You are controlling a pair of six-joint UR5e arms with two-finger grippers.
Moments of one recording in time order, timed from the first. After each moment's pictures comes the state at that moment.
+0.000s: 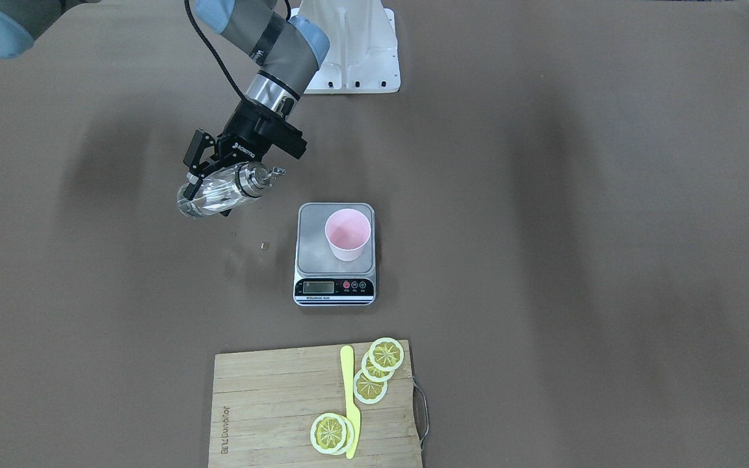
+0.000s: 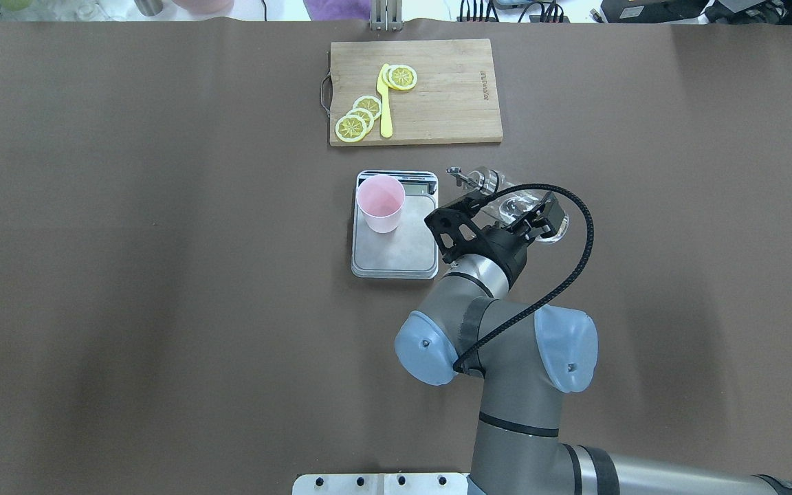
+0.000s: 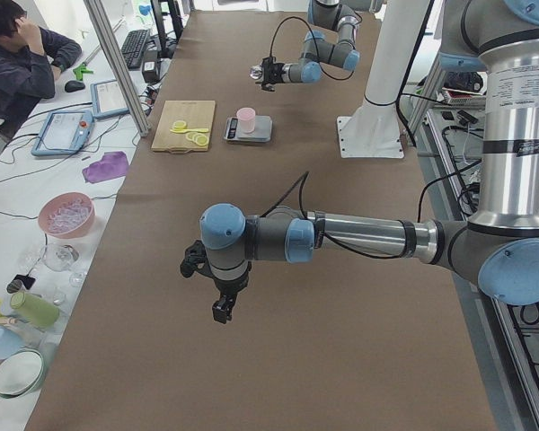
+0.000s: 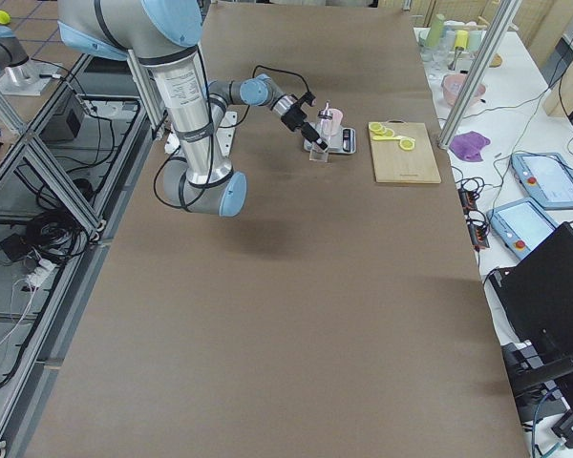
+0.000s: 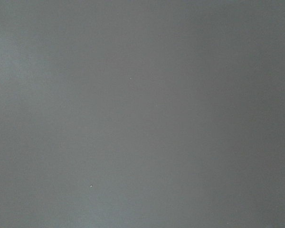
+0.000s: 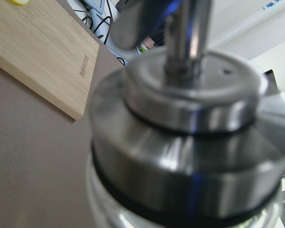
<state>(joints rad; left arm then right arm) -1.59 -1.53 -1.69 -1.51 -2.30 0.33 0.28 -0.92 1.76 -2.31 0.74 1.19</state>
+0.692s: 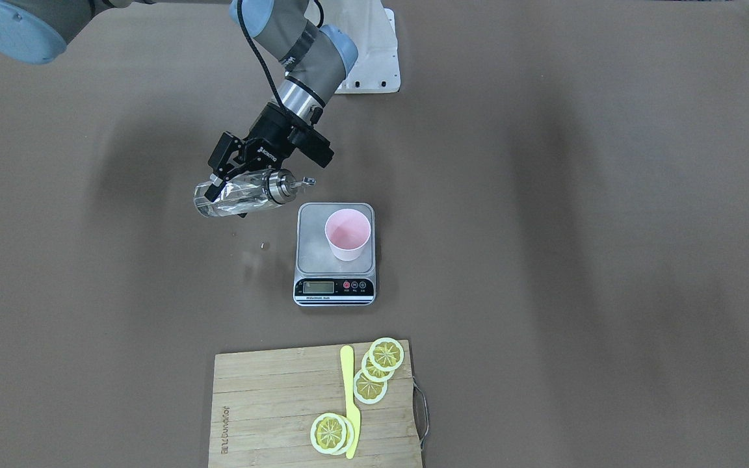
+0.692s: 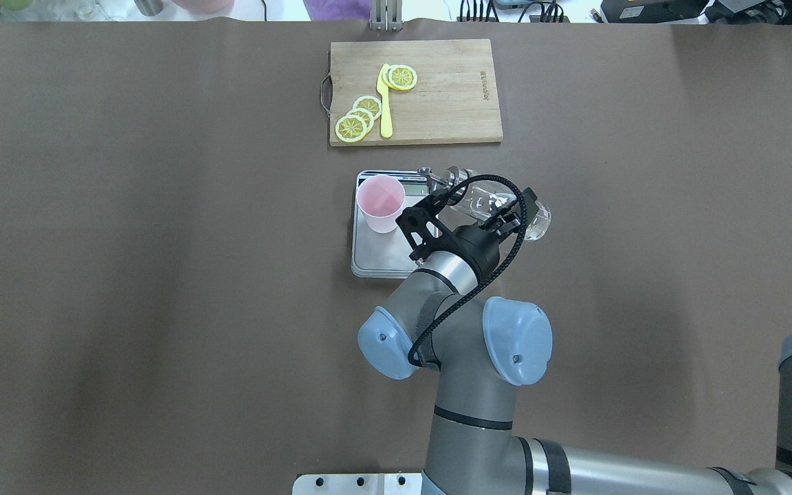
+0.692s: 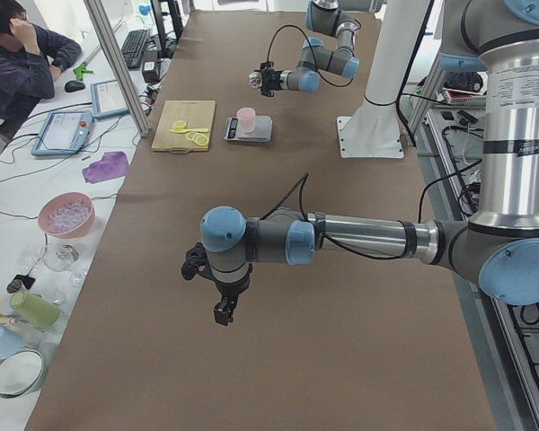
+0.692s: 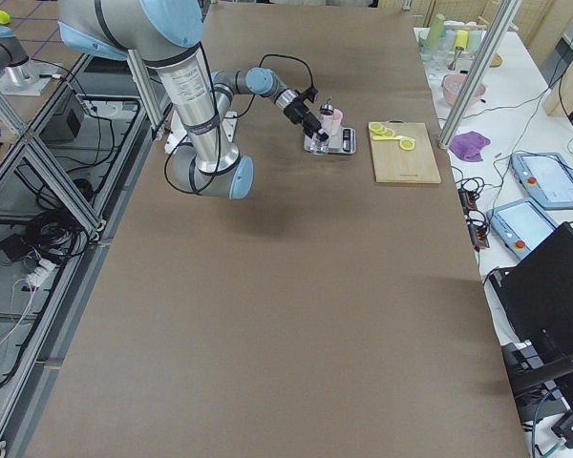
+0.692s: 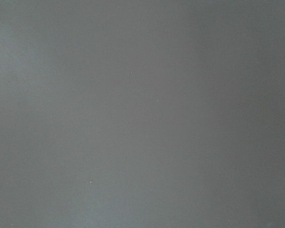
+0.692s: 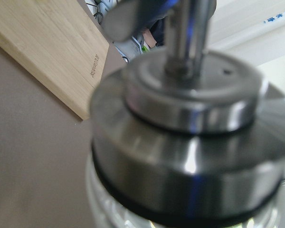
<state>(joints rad) -1.59 -1.52 -1.69 -1.51 -2.30 0.33 0.28 -0.81 1.66 -2.40 0.74 1.13</state>
